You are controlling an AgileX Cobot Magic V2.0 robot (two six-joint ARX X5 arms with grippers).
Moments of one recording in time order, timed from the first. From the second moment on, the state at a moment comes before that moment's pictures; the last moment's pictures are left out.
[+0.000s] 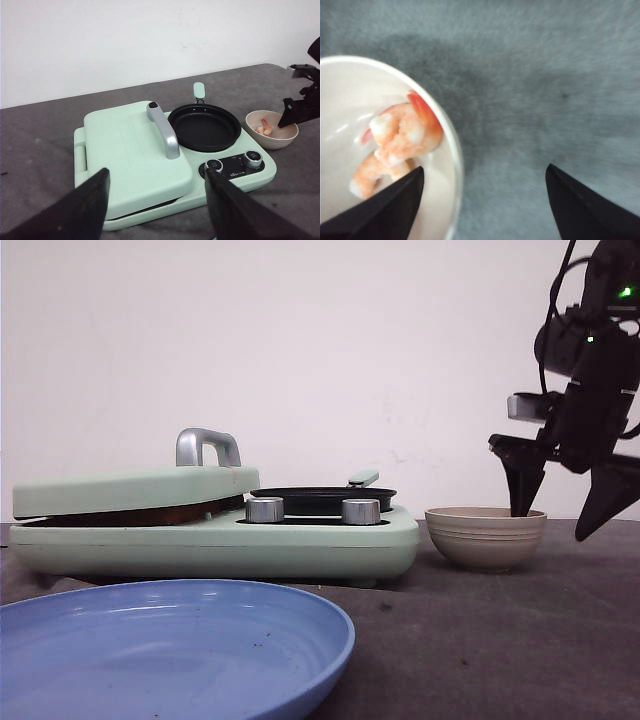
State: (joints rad) left arm -0.22 0.40 0.80 -0.60 0.18 0.04; right arm 0.07 1.93 1.40 -0.61 -0.19 0.13
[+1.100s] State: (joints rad) left arm -0.22 0.40 0.80 -0.60 0.18 0.04; right arm 0.07 1.96 1.40 -0.57 -0.27 0.13
